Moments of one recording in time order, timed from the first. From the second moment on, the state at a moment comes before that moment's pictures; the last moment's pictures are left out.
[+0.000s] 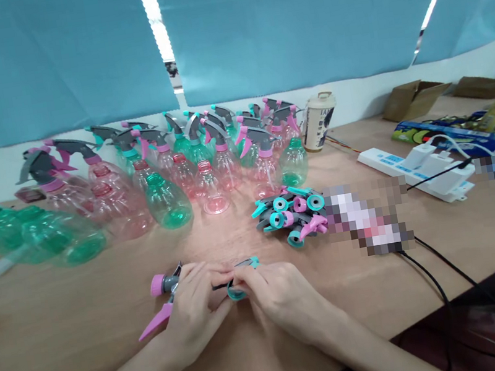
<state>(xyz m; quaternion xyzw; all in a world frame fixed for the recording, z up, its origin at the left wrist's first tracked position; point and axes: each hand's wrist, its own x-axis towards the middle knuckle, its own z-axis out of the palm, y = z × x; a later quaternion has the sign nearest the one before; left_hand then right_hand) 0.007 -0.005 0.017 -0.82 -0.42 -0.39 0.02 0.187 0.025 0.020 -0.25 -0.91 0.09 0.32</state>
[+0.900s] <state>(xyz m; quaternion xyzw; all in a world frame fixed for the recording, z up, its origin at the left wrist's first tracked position) 0.005 -0.003 0.015 -0.80 -0.46 -0.38 -0.03 0.204 0.011 0.038 -0.27 -0.85 0.12 0.43</state>
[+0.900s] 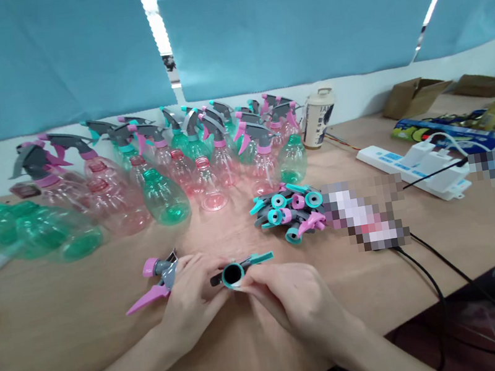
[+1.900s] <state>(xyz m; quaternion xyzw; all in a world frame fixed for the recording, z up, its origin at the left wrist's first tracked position) 0.003 -0.005 0.012 -0.74 -0.49 -0.44 -0.12 0.185 0.076 0.094 -0.25 -0.90 0.29 0.21</state>
